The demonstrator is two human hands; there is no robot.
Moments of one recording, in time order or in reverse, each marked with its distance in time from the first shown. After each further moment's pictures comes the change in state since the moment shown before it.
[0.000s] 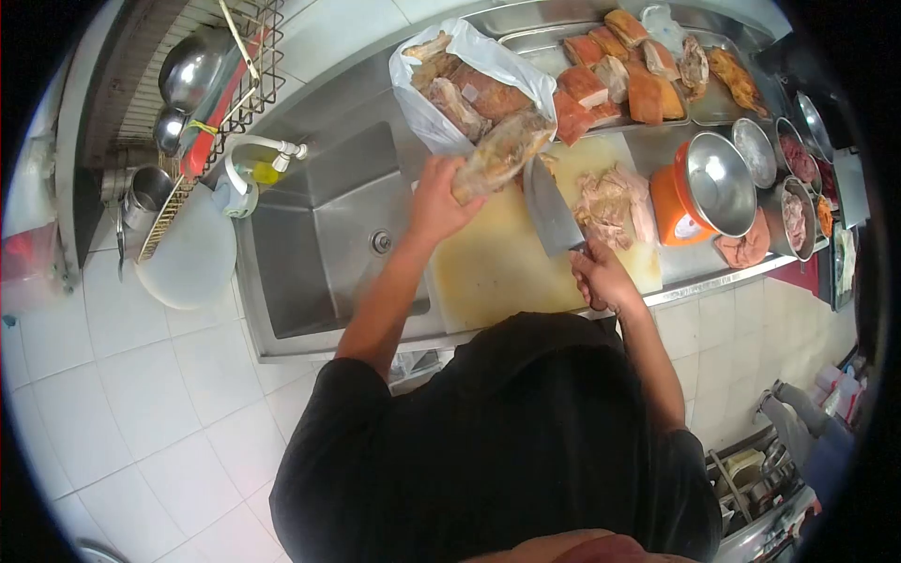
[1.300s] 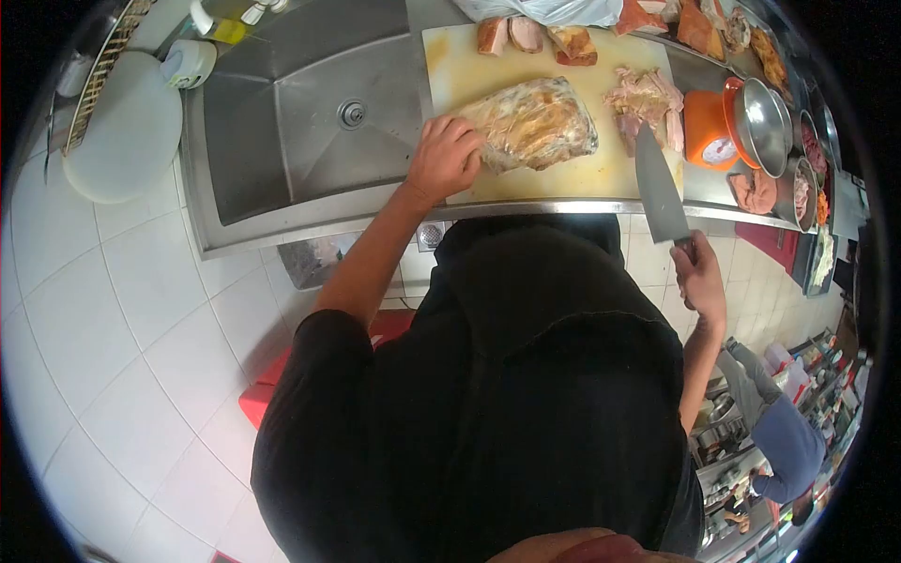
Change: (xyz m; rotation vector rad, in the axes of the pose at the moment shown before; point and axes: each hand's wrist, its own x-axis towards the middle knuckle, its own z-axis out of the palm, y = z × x) left_hand -0.201 -0.011 0.004 0.027 -0.020 0.159; right_hand -0.162 0.054 -0.037 -0.521 0.310 0.040
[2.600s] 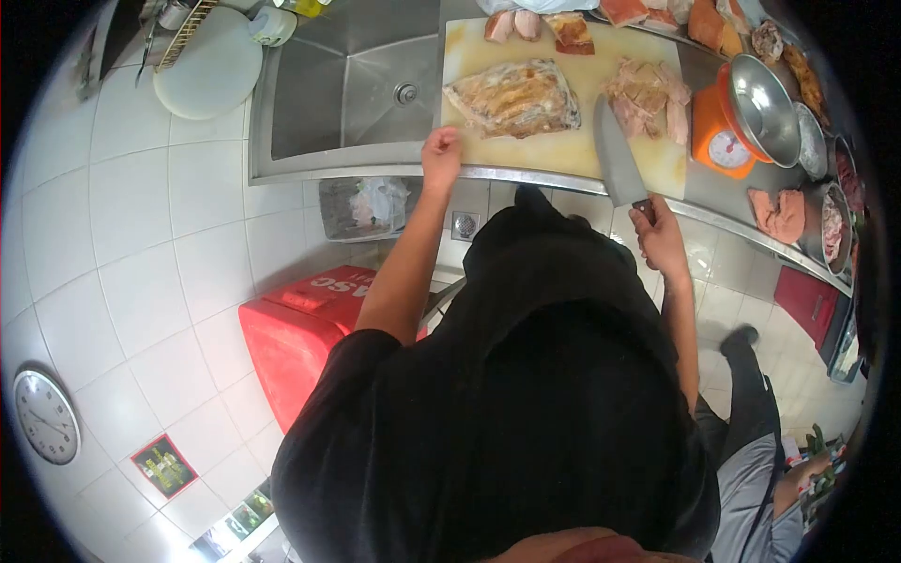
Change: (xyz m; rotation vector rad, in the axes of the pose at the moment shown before) left_hand -0.070 0.064 0.082 -0.721 0.574 -1.057; right_hand 0.065 0.067 -0.001 0.150 -0.209 -0.204
